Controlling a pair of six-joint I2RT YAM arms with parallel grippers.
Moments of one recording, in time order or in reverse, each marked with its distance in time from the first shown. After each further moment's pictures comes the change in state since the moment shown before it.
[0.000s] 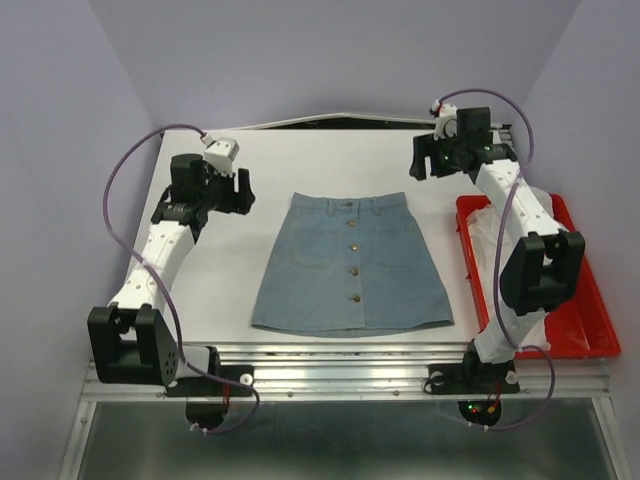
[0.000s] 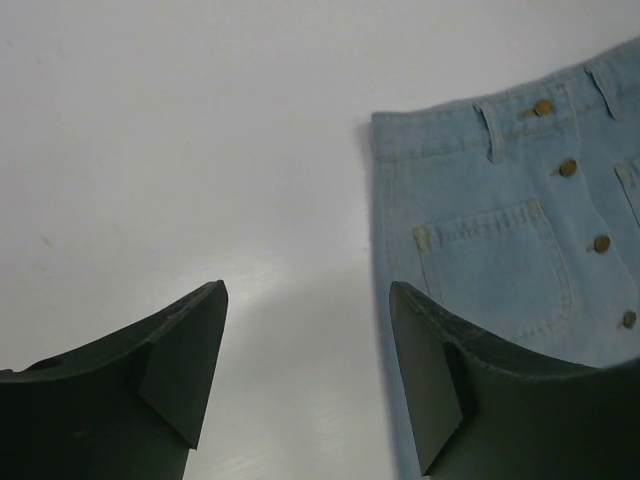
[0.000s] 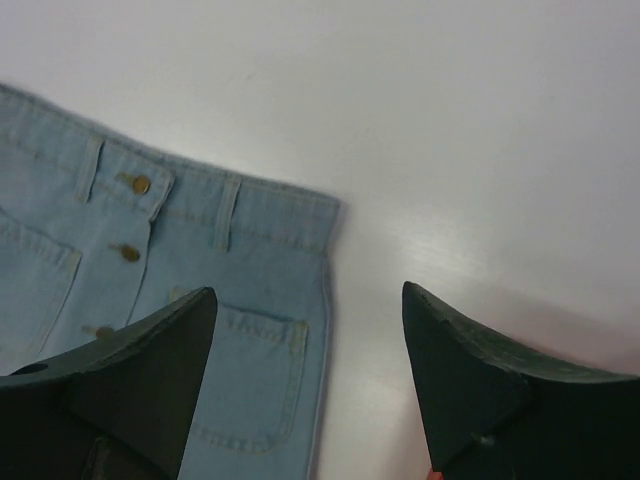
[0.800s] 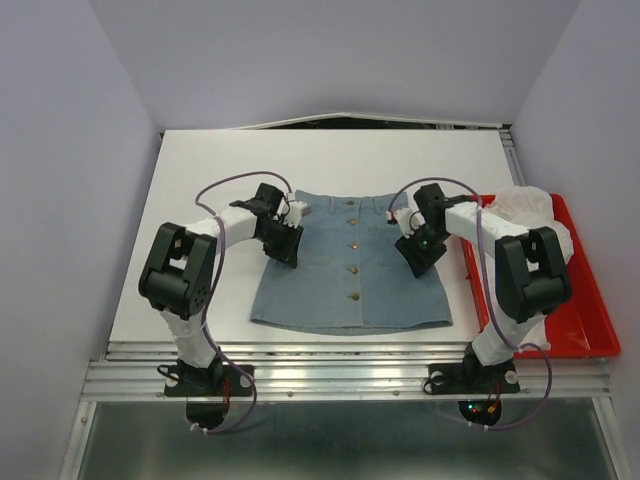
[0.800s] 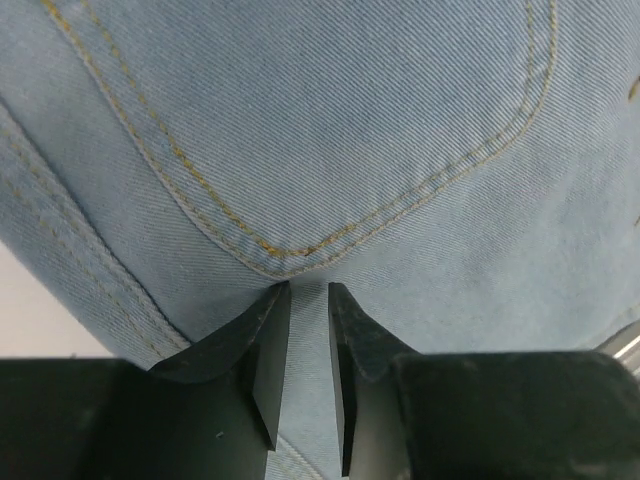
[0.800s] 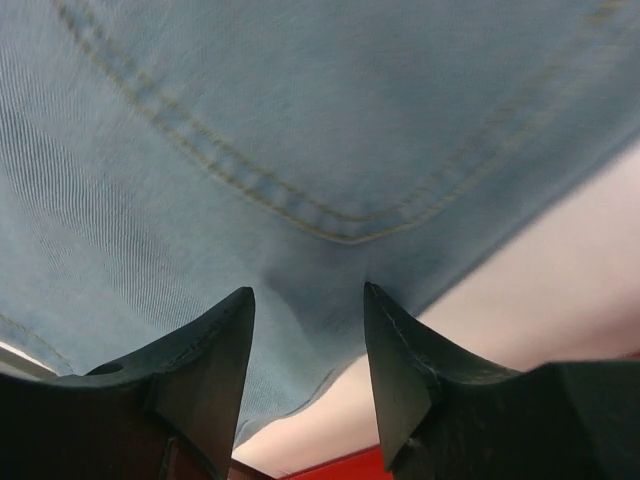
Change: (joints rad) left arm -0.333 0.396 -0.067 -0.221 0.126 0.023; right arm 0.150 -0.077 -0.523 -0.294 0.043 -0.413
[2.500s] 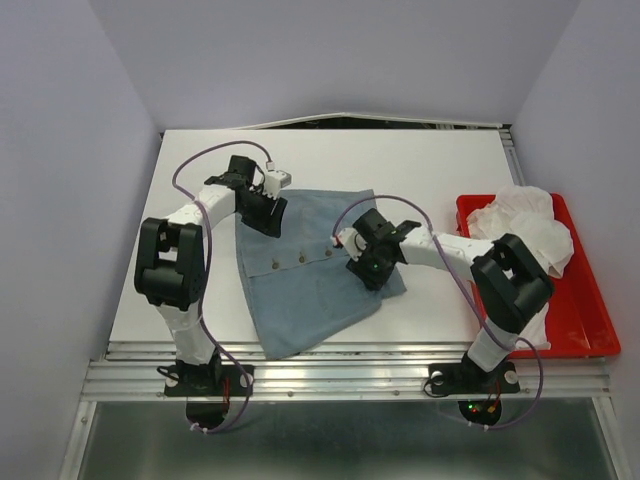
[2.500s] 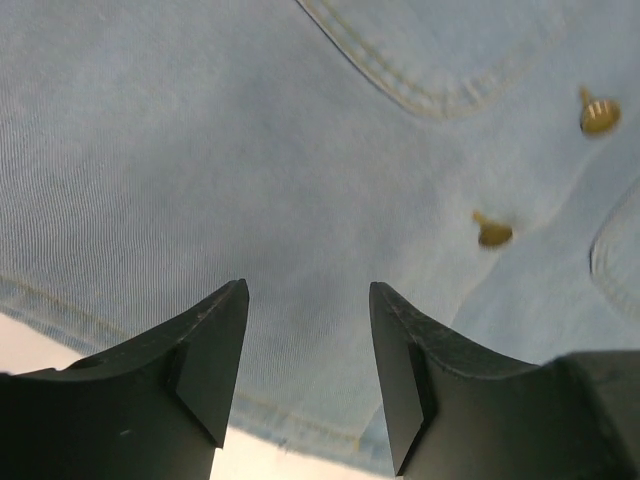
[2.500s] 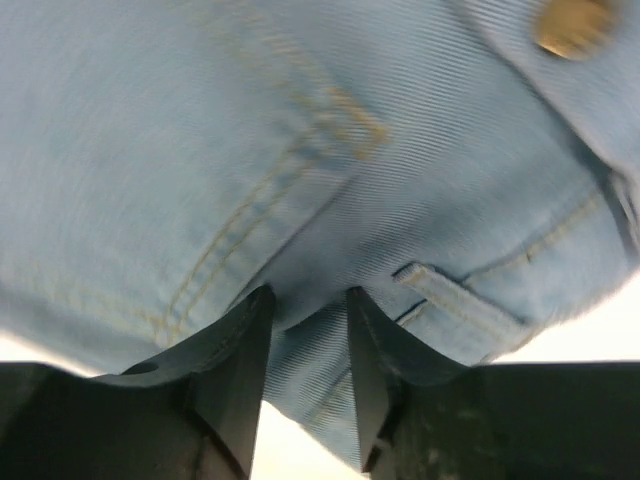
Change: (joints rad) left arm 0.176 0.027 0.217 -0.089 -0.035 0.211; right arm 0.389 0.027 -0.059 0.264 0.074 0.175
